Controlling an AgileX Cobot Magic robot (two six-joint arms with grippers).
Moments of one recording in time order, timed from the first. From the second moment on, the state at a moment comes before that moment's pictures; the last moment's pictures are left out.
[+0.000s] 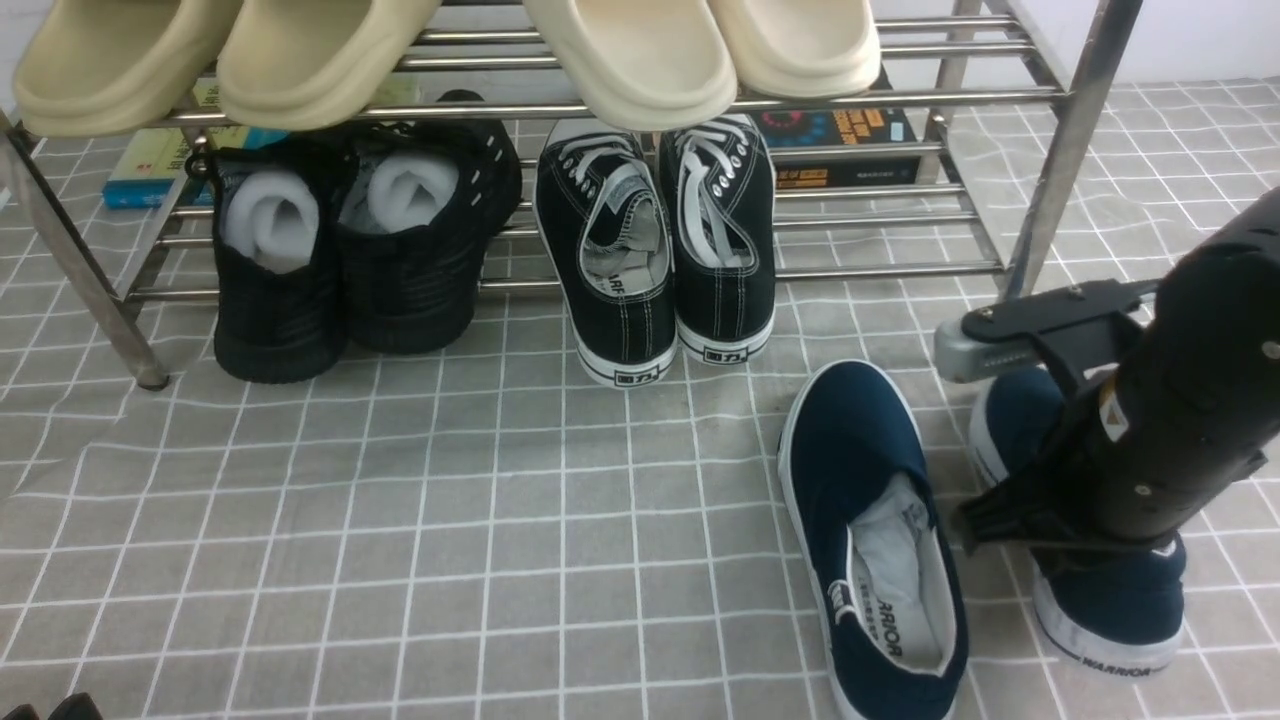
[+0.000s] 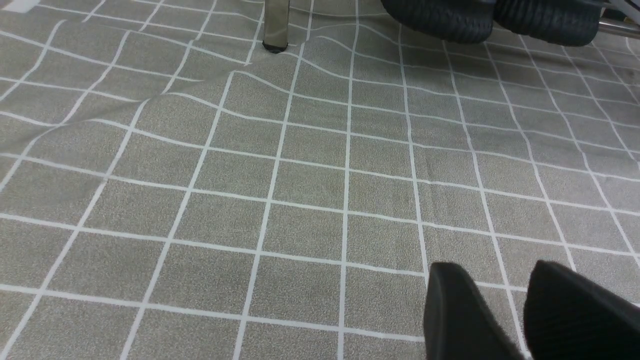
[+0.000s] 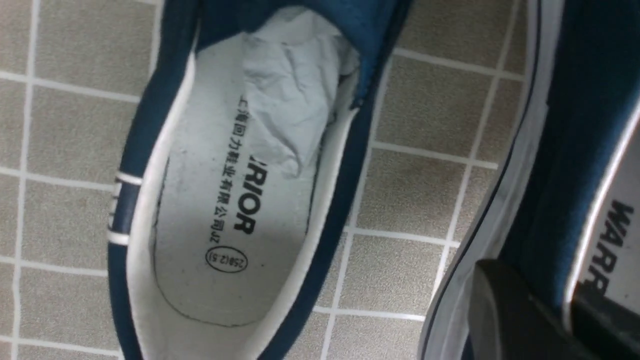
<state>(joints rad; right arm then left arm) 0.53 1.49 -1.01 -0.09 0.94 0.39 -0.01 -0.01 0.02 0.07 0.38 -0.22</state>
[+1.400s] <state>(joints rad) 0.53 0.45 -0.40 -0.06 0.26 0.24 -0.01 -0.01 0.02 0.07 0.38 -0.22</state>
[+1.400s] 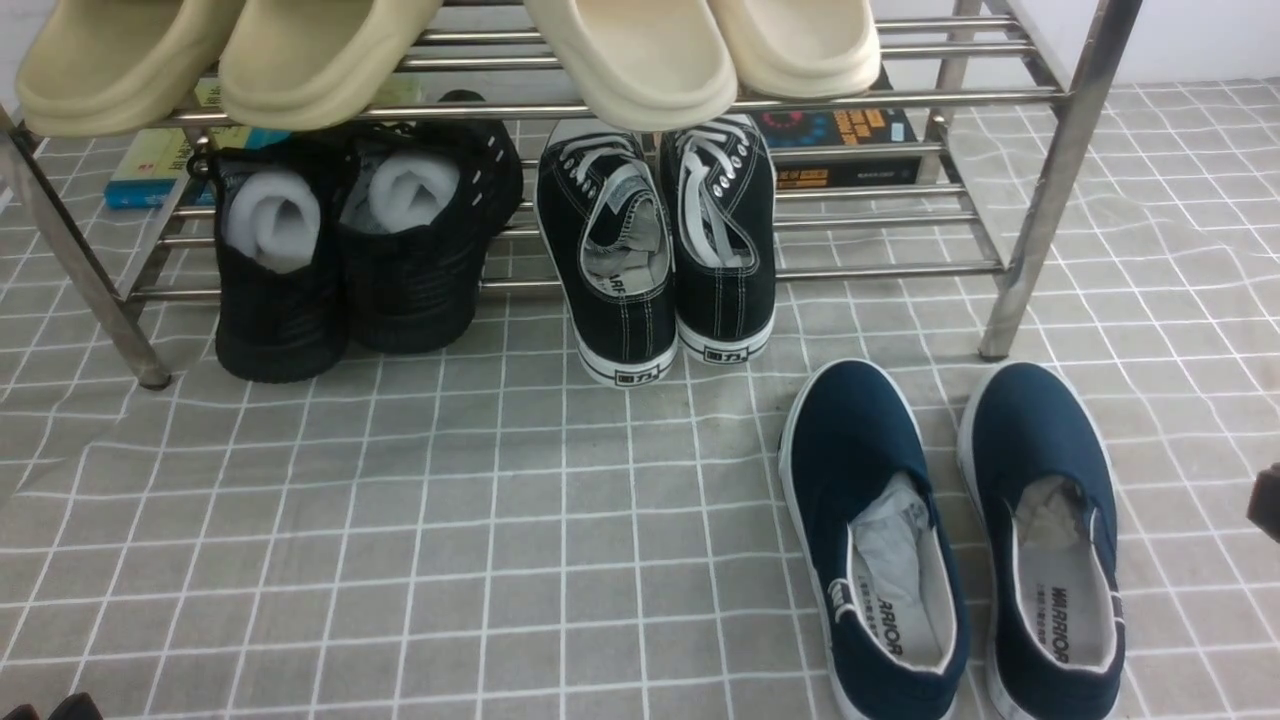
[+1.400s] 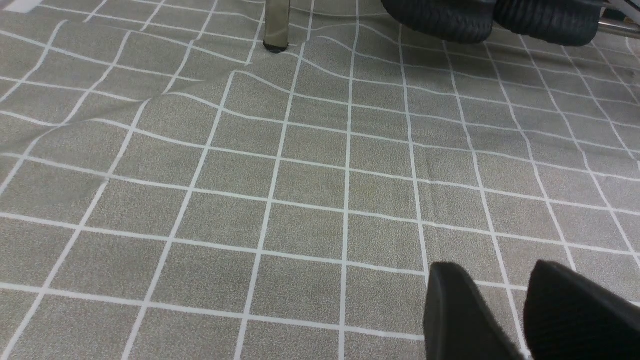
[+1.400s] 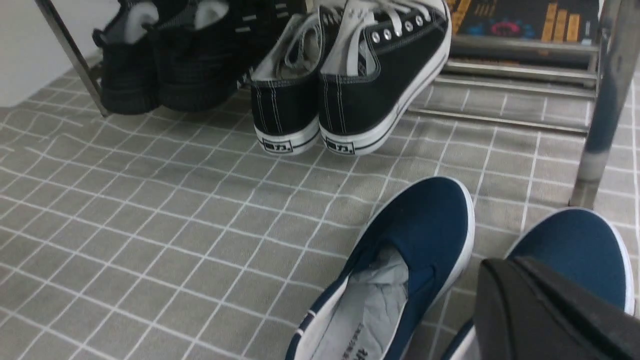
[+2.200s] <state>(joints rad) 0.53 0.45 -0.37 -0.07 0.27 0.23 -0.01 -0.01 0.02 0.07 0.38 -0.22</state>
